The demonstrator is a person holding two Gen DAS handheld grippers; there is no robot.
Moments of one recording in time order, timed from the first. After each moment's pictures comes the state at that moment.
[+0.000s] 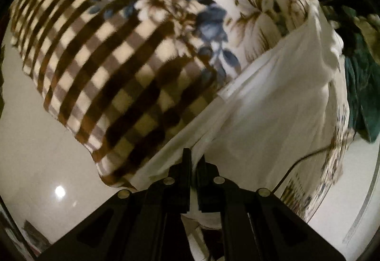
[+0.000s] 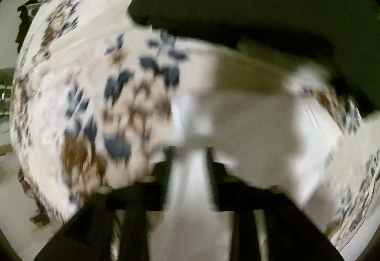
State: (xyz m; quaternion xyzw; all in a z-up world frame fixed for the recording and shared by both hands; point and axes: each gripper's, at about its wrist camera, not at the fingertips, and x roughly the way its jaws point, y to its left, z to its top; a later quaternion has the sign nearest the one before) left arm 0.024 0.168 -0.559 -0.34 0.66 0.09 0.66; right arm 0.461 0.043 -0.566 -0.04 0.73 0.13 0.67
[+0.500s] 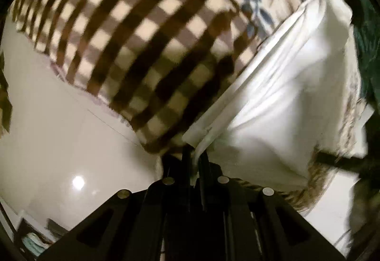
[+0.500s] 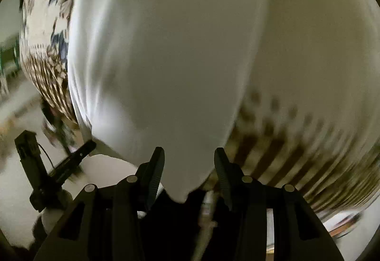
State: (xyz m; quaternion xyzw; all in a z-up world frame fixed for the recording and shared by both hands) left arm -0.021 0.182 -0.564 -0.33 0.72 0.07 0.61; right arm 0.066 -0.087 -0.611 0.08 0.86 0.14 0.49
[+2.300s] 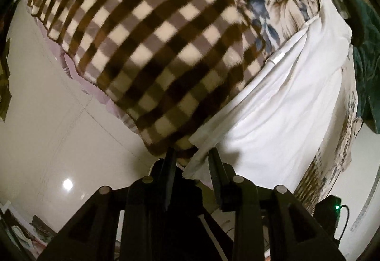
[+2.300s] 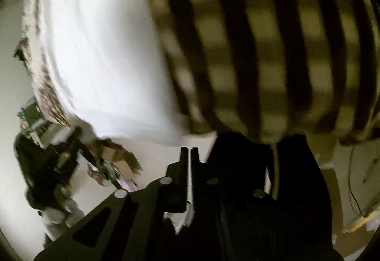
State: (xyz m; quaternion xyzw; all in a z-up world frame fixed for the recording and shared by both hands) left arm -0.032 0.190 -0.568 -0.34 0.68 0.11 0.63; right arm -0.085 -0.138 -0.630 0.26 0.84 0.07 0.47
